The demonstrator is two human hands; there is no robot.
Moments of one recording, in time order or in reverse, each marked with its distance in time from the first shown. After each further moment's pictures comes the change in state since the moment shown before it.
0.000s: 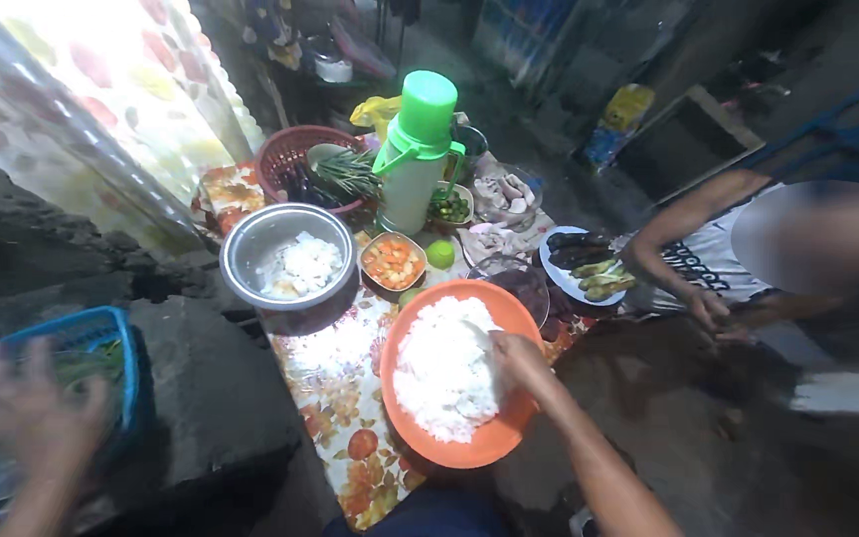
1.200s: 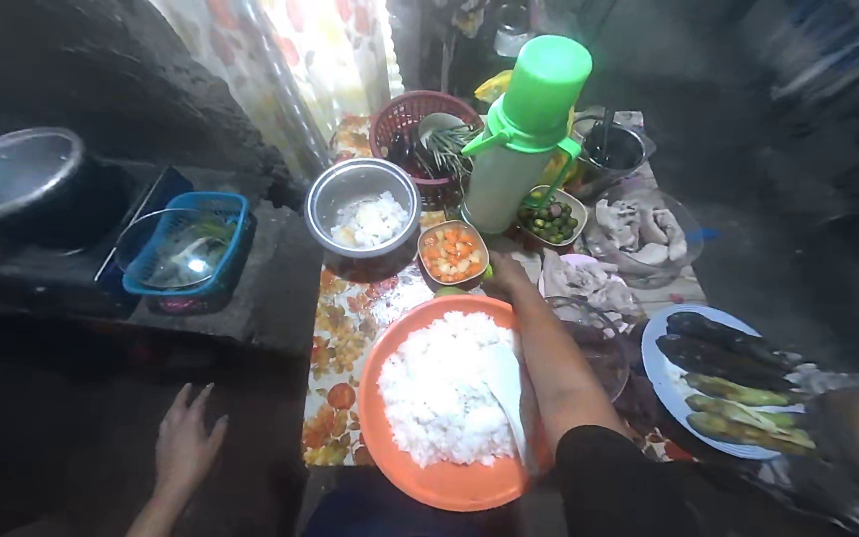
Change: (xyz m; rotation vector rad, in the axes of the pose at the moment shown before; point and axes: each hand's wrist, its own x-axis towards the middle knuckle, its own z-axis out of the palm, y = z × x) left_hand -0.264 0.165 0.001 0.060 -0.258 -0.626; right_hand 0.316 -0.026 -0.001 -0.133 -0.080 -0.481
